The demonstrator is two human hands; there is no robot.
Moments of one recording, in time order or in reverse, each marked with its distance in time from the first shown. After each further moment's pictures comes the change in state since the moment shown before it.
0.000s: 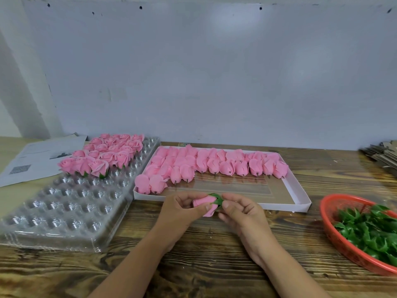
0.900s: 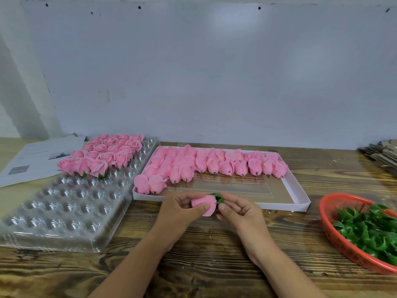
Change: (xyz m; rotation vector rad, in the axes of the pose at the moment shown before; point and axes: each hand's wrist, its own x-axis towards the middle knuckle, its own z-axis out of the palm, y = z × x) left_hand 0.002 -0.005 -0.003 0.090 0.051 0.024; right_hand 0.003 0.007 -0.003 -0.165 -0.031 -0.058
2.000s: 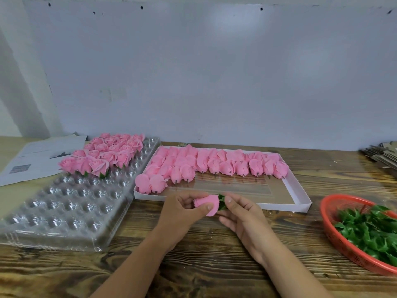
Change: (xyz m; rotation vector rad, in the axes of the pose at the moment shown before) left_hand 0.000 -0.002 0.001 0.029 0.018 0.028; right_hand 0.003 -0.010 -0.002 0.154 -0.014 0.193
